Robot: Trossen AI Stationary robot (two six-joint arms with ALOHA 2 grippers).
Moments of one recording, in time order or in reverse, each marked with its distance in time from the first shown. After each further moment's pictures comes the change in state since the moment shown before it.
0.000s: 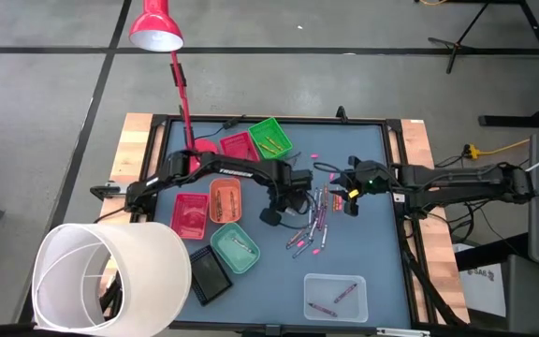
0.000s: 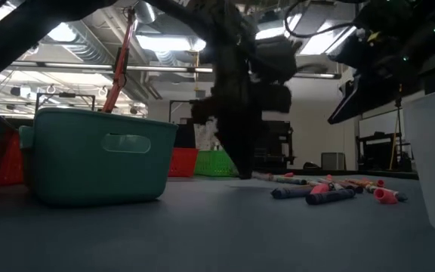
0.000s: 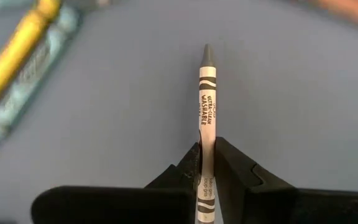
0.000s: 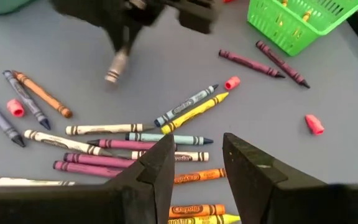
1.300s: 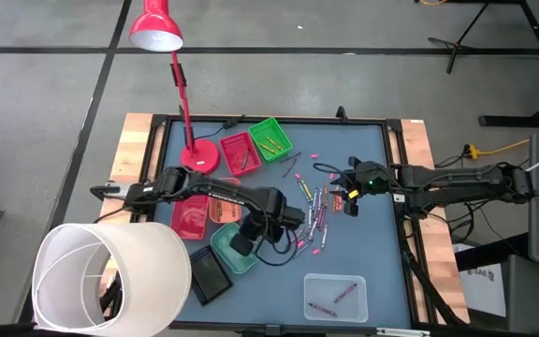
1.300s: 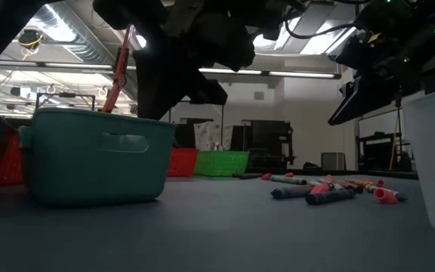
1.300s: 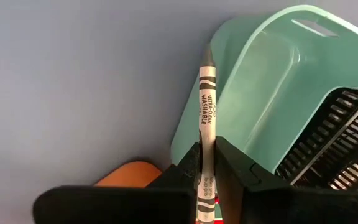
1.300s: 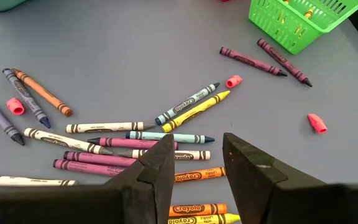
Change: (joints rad) left arm -0.232 -0.035 0.141 -0.615 0.047 -0.157; right arm 0.000 0.000 -0.010 0.009 0.000 0.001
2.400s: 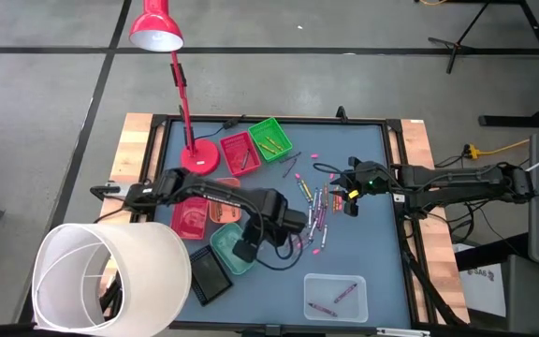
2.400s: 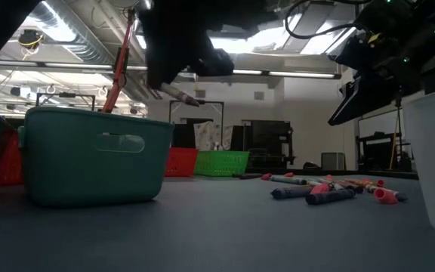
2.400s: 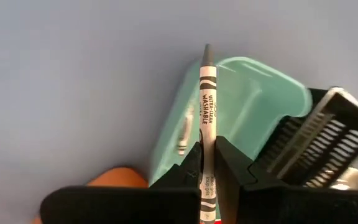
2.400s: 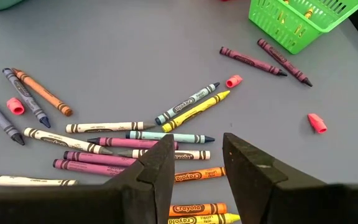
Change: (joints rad) left arm -0.040 -0.002 0.138 -0.043 0.029 -0.100; right arm 0.000 0.000 0.000 -0.001 0.000 0.000
